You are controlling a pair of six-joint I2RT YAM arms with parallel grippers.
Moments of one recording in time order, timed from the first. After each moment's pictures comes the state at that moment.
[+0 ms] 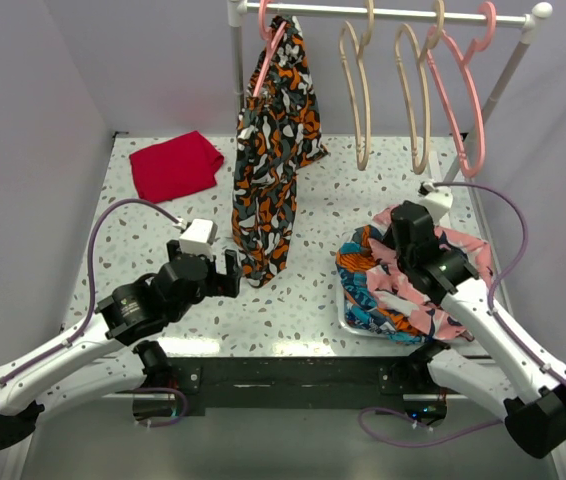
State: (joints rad) left arm -0.95 0.71 0.75 -0.61 -0.53 -0.51; right arm 0.50 0.94 0.86 -0.49 0.64 0.64
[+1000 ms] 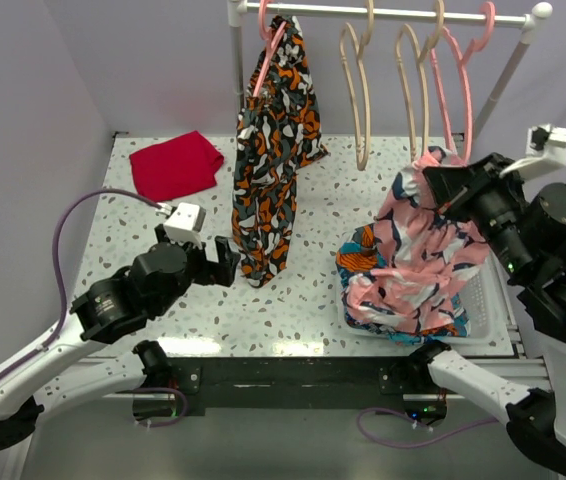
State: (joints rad) left arm -0.95 0.71 0.93 -0.66 -0.52 -0.45; right arm 0.50 0.91 1.72 -0.87 0.29 0.56
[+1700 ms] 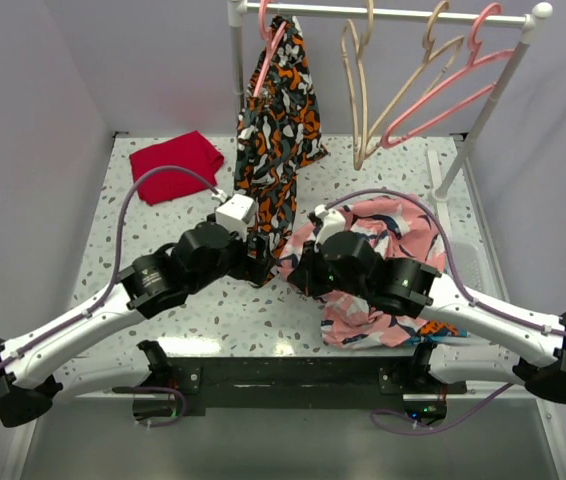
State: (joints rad) left arm -0.95 0.96 1.02 -0.55 -0.28 -0.40; right arm 1.09 1.10 1.07 -0.55 0.20 0.72
